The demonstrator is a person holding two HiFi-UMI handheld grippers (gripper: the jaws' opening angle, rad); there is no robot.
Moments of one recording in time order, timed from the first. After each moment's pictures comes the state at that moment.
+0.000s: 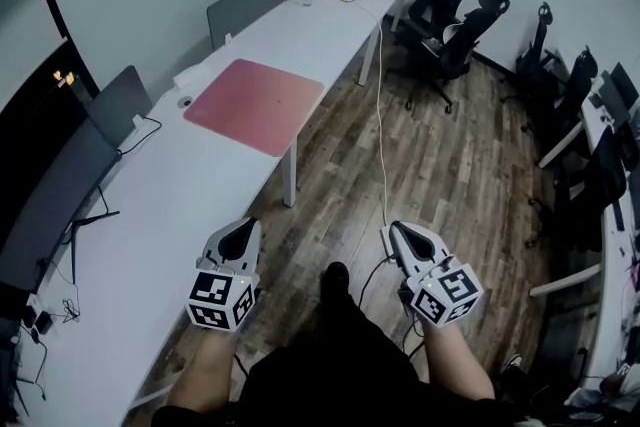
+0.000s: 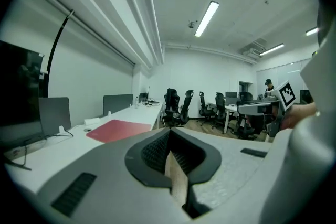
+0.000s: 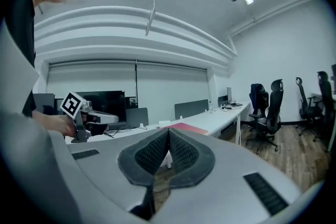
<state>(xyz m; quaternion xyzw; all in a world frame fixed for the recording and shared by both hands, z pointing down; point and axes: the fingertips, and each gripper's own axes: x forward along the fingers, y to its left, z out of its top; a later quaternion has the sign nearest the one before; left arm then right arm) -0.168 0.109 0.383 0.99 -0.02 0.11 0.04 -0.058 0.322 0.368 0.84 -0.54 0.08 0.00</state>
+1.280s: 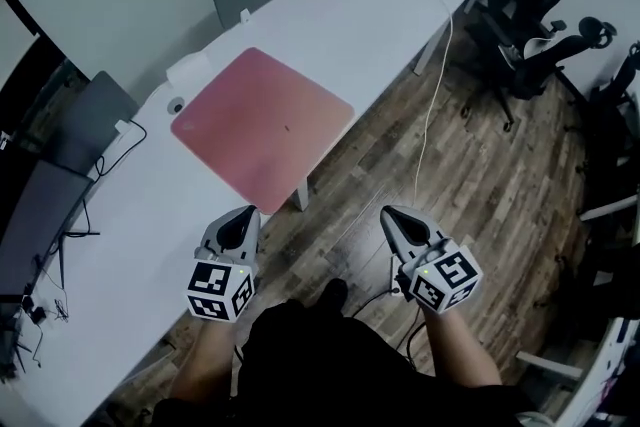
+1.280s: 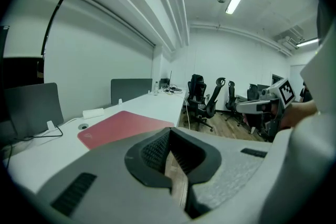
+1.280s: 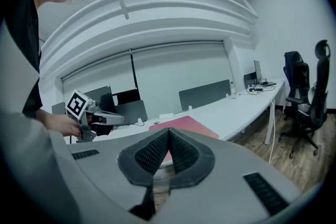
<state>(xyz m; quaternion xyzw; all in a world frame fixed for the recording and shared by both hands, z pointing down) 0.128 -0.025 0.441 0.97 -0.14 0.20 0.08 0.275 0.135 0.428 0.73 -0.67 0.17 0.00</state>
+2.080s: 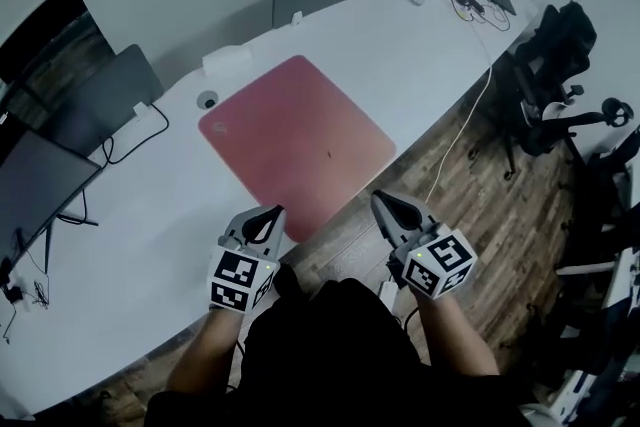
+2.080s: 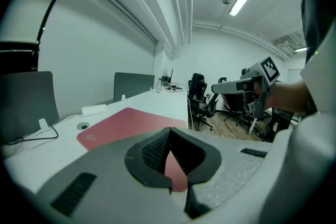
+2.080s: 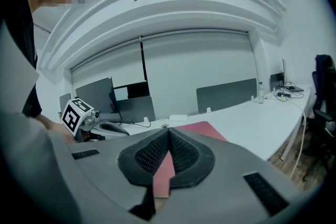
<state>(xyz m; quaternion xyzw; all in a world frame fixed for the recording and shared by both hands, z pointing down) 0.127 -0.125 0.477 0.97 -0.12 0.20 0.10 0.256 -0.052 0.412 0.67 -0.72 0.16 0.06</state>
